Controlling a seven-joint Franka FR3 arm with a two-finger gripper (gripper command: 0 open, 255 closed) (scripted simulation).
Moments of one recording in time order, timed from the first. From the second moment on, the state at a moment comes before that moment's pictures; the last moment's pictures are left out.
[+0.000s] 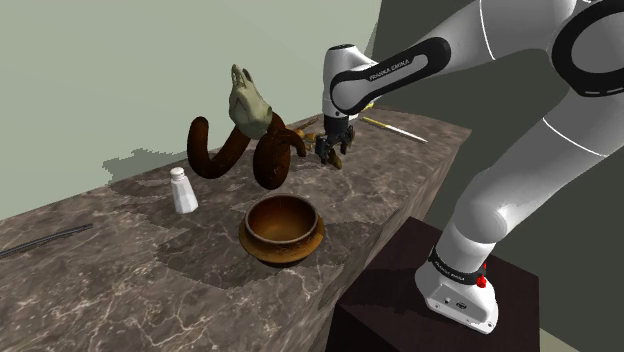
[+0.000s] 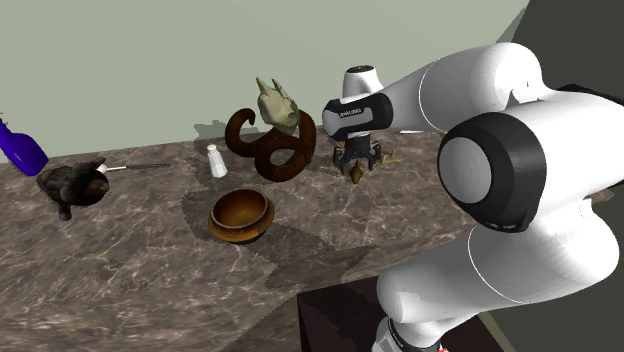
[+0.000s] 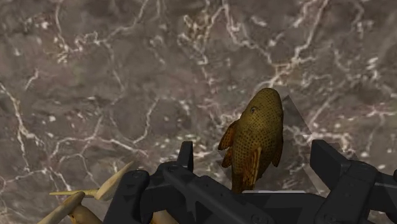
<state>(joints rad) -0.09 -0.29 0.07 -2.43 -0.08 2.12 0.19</state>
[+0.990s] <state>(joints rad) -0.09 -0.30 0.07 -2.42 -0.08 2.10 0.19</state>
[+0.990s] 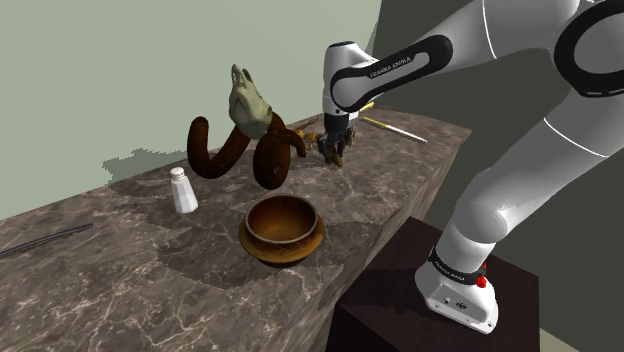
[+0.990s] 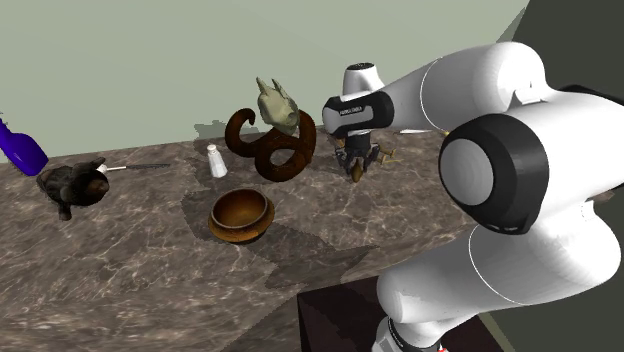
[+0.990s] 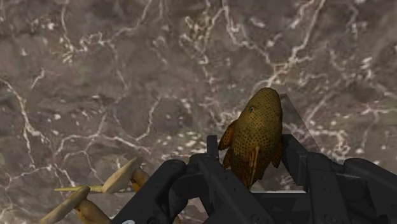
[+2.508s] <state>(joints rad) -0.09 -0.37 0.07 -2.17 -0.06 1.79 0.16</state>
